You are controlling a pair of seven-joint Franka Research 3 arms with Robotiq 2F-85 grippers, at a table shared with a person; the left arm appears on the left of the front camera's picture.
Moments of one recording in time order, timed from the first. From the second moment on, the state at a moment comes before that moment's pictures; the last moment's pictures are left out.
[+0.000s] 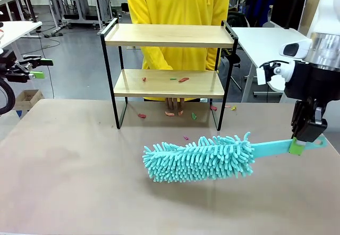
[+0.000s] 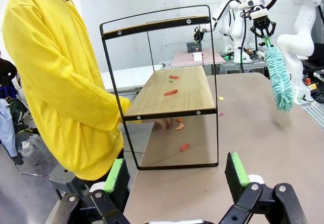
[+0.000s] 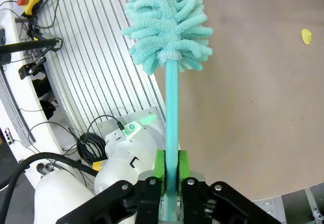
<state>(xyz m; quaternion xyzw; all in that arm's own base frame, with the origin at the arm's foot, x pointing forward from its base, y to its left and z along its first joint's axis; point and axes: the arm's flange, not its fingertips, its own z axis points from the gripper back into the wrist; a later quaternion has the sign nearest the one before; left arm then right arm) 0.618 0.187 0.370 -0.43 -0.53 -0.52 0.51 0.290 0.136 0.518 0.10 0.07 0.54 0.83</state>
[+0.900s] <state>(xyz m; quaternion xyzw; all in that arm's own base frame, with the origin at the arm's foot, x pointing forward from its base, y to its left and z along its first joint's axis) 0.618 0.187 0.370 -0.43 -0.53 -0.52 0.51 0.290 0.136 0.518 0.10 0.07 0.54 0.83</state>
